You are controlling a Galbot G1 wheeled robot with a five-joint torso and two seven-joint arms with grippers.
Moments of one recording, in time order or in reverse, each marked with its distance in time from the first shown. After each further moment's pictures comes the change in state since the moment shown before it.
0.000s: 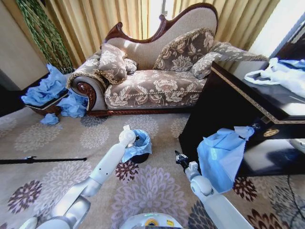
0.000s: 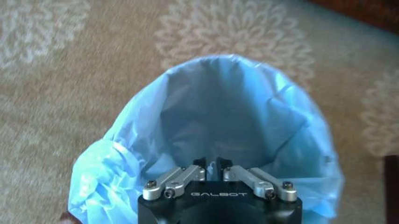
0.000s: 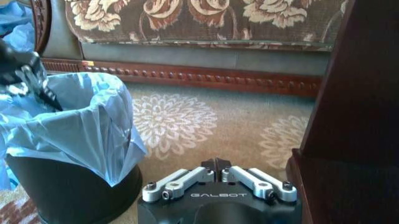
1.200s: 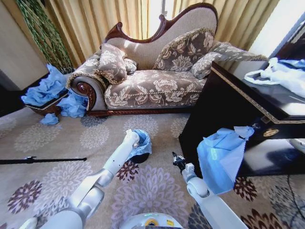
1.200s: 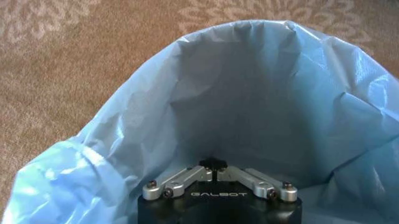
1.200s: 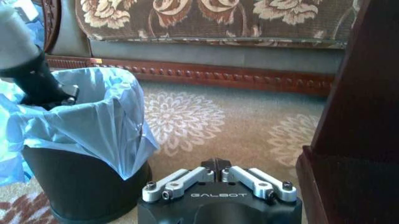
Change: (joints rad) left arm -0.087 -0.120 -0.006 0.342 0.142 -0.081 0.107; right arm -0.004 0.020 -0.035 -0.016 -0.026 0.025 0.012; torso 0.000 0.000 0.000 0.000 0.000
